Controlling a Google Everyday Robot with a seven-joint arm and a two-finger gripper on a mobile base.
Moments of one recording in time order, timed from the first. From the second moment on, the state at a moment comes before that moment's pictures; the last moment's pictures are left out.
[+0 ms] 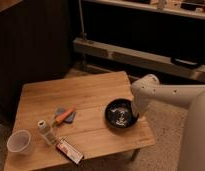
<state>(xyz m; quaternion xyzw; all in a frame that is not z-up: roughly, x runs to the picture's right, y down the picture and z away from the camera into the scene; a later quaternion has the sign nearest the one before) 0.205 0.152 0.818 -0.19 0.26 0.71 0.63</state>
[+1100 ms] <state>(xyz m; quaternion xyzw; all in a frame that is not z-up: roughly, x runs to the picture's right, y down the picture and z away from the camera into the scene) 0.063 0.148 0.778 -0.25 0.17 0.62 0.73</state>
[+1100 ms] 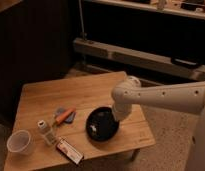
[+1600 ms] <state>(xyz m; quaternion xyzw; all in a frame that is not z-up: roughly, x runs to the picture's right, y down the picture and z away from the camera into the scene) 0.020 0.116 0.800 -0.25 0.14 0.59 0.76</state>
